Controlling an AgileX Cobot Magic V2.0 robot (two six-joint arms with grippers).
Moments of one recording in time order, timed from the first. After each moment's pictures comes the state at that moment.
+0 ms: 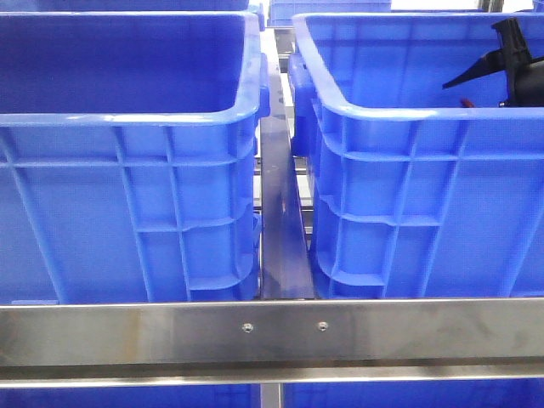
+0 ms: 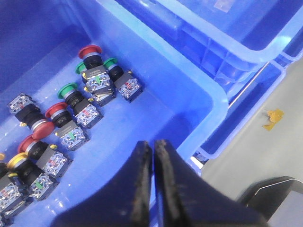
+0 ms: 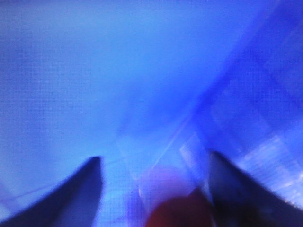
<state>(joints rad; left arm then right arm) -0.73 1.06 -1.20 0.09 0.96 0.07 -0.22 2.05 -1.29 1.79 0.74 -0.69</state>
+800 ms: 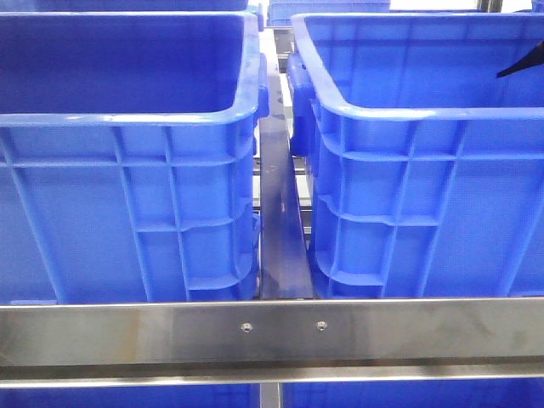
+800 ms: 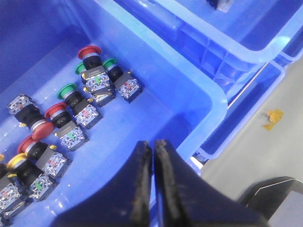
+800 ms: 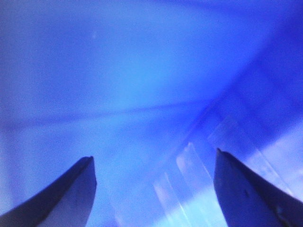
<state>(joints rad) -0.73 1.06 -1.20 0.09 0.96 0.07 -0.35 2.00 -1.29 1.70 0.73 -0.78</state>
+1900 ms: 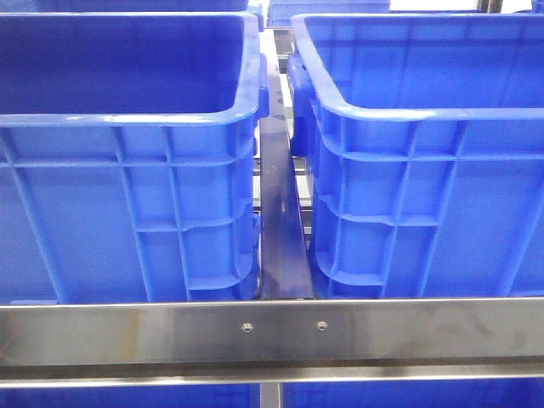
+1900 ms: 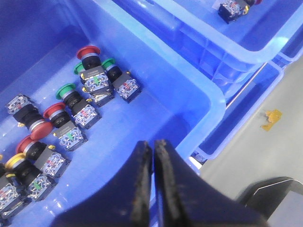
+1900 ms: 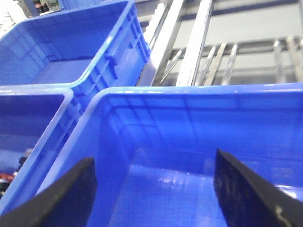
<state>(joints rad) -0.73 1.06 -1.20 0.09 0.96 0.07 -0.21 1.10 -0.89 1.37 0.56 -1.20</state>
